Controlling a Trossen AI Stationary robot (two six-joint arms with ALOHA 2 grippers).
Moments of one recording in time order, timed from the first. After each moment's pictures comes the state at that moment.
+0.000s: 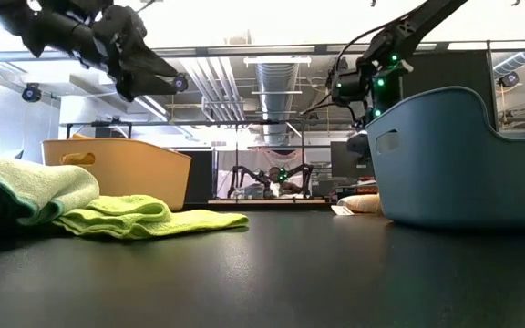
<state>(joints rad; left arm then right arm) 0.41 0.79 0.54 -0.07 0.17 -0.07 -0.68 1.70 1.20 -0.92 0.46 0.42</state>
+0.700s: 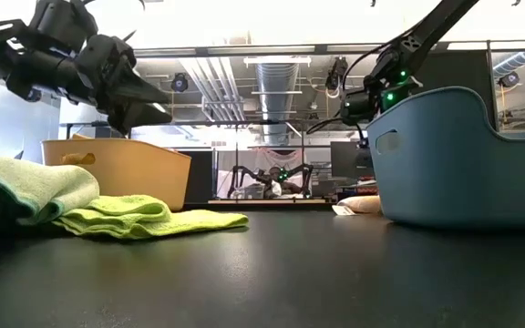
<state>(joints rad) 0.35 0.78 0.25 0.28 0.17 -0.18 -0.70 1.71 1.07 -0.84 0.25 0.38</state>
